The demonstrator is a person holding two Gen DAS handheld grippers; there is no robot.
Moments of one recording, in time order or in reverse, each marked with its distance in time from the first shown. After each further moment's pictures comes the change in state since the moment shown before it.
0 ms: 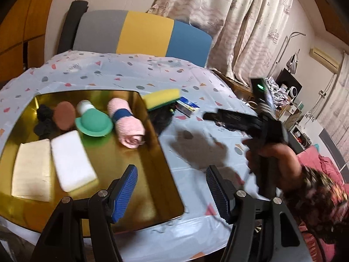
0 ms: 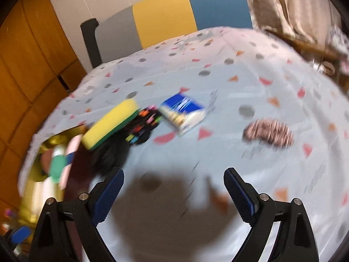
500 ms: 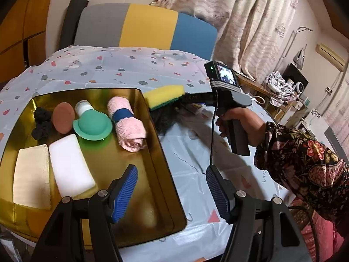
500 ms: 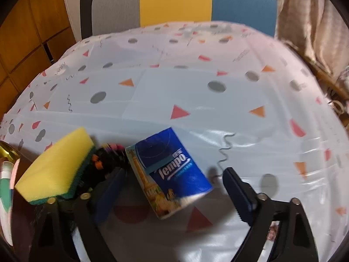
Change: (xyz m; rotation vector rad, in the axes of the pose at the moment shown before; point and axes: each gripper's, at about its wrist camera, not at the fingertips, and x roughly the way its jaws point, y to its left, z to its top) left arm 0.015 -0.001 0.019 -0.006 0.055 0.049; right arm 0.120 0.001 0.079 -0.163 0.132 -0.086
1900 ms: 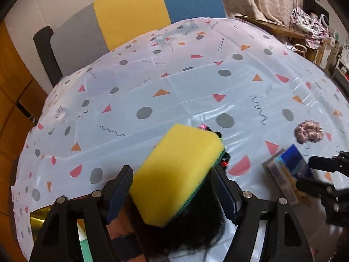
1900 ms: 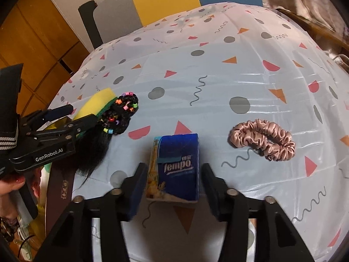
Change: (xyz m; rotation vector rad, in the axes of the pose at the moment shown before) left arm 0.203 -0.035 0.144 0.333 0.205 0.359; right arm -0.074 -0.052 -0.081 0.143 0.053 0.218
